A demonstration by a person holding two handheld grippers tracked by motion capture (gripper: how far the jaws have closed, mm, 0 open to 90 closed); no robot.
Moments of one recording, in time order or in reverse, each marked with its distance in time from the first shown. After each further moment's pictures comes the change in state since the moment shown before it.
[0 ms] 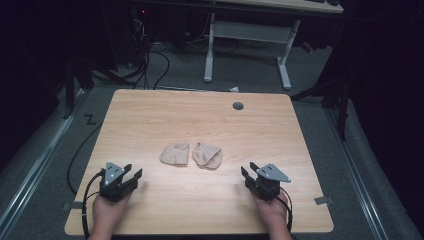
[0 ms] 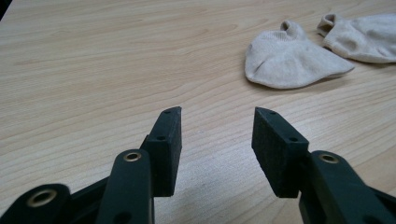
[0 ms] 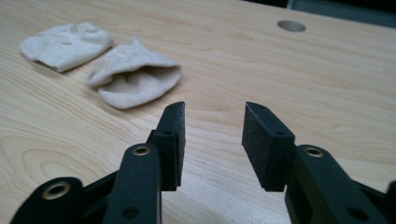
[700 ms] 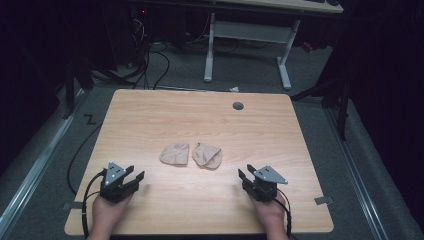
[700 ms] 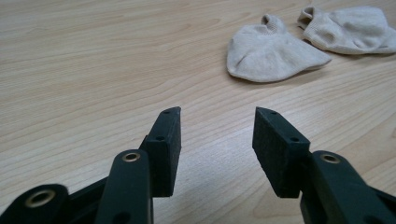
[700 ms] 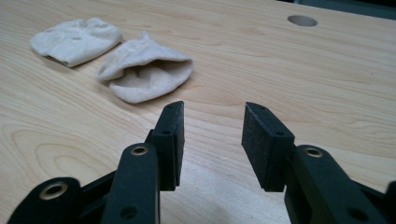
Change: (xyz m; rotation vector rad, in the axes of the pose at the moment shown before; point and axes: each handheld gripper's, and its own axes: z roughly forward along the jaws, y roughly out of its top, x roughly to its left) left arm -0.004 0.003 -0.003 0.031 -0.064 0.029; right arm 0.008 -0.004 0.002 0.007 0.020 0.004
